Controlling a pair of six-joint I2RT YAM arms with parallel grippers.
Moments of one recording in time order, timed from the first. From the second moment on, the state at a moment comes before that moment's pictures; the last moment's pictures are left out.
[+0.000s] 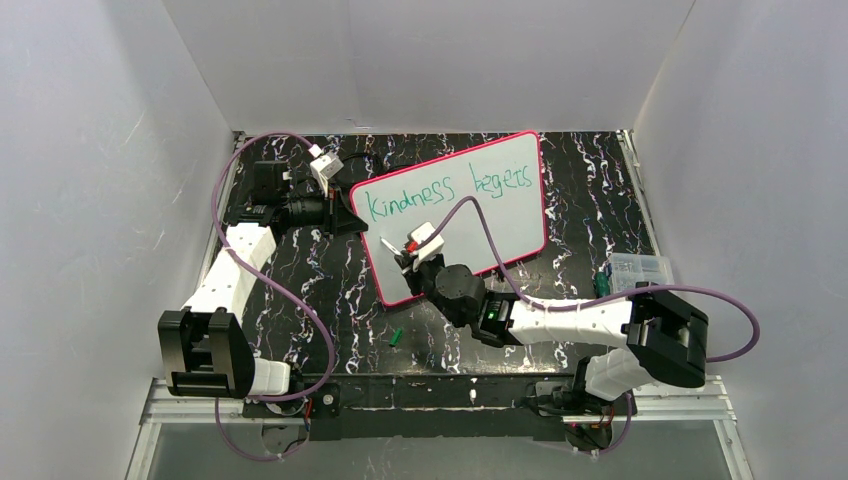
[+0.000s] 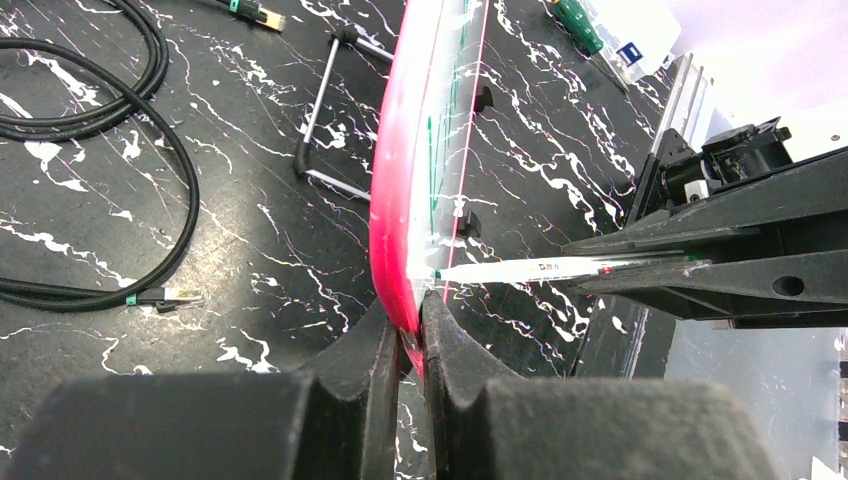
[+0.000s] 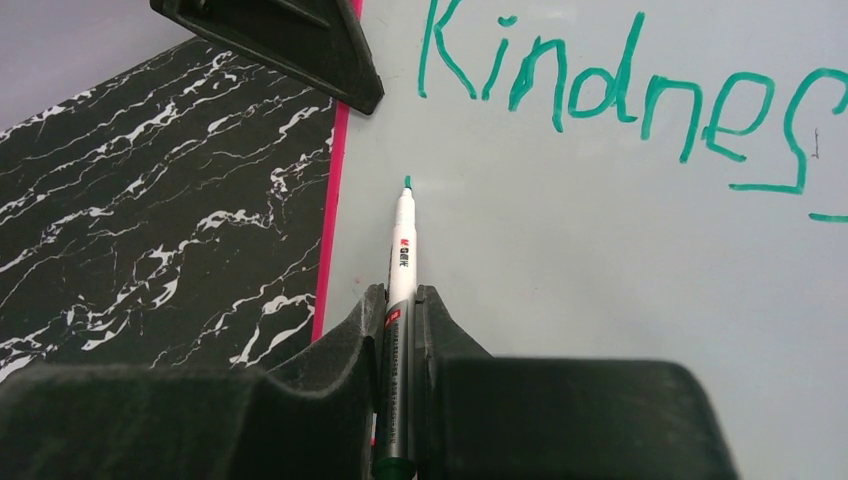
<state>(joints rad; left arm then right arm) -0.05 1.35 1.06 -0.47 1.02 0.18 1.25 1.44 0.78 0.56 0.54 0.03</state>
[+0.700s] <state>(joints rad) -0.05 1.35 1.06 -0.47 1.01 0.18 1.31 1.43 0.71 0.40 0.53 0.18</state>
